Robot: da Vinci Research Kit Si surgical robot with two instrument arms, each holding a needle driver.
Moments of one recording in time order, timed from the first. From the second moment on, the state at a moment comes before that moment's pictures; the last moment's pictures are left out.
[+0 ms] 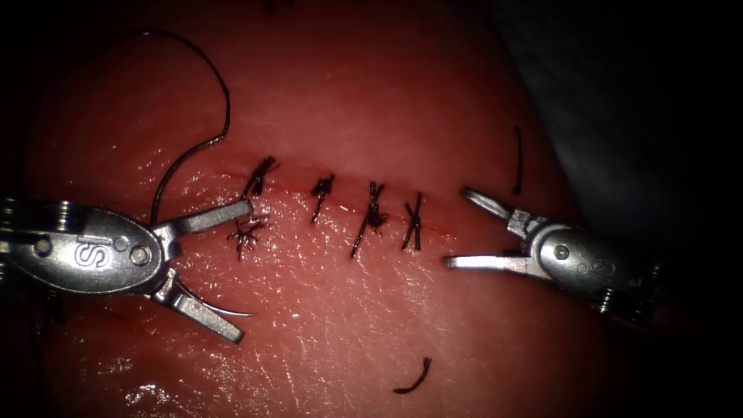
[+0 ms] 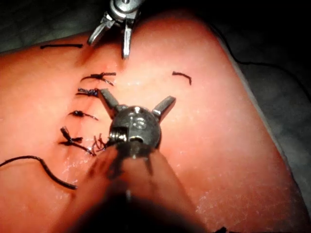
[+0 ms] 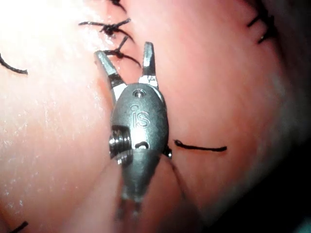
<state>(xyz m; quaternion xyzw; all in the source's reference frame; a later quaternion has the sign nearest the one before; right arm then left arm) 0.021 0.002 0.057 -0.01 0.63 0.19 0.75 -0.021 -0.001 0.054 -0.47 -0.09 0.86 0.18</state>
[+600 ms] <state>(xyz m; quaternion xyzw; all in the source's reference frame) 0.020 0.004 0.052 0.04 0.65 0.15 0.75 -0.020 0.001 0.054 -0.48 -0.08 0.86 0.16</state>
